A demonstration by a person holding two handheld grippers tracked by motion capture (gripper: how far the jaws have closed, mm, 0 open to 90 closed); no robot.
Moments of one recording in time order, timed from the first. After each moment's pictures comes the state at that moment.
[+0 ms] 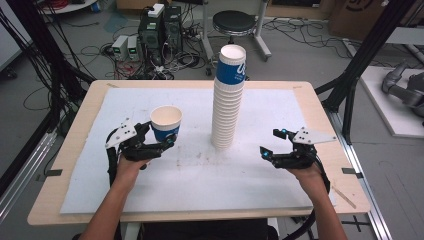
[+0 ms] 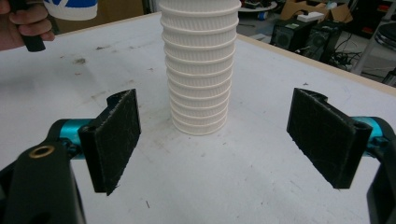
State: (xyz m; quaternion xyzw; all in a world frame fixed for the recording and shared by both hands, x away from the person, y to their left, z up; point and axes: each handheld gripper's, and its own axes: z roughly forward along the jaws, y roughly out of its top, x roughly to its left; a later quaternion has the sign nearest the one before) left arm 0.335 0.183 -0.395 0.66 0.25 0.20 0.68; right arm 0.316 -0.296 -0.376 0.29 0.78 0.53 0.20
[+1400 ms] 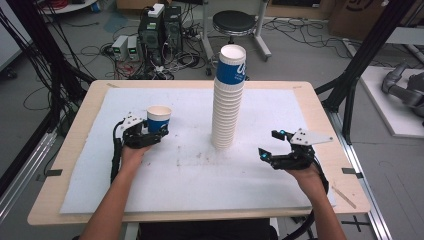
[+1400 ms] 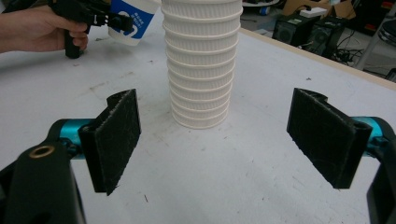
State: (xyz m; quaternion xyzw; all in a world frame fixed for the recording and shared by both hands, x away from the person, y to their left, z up) left arm 0.398 0.199 -0.446 0.69 0.43 0.22 0.54; right arm 0.317 -0.294 -0.381 0.29 0.78 0.52 0.20
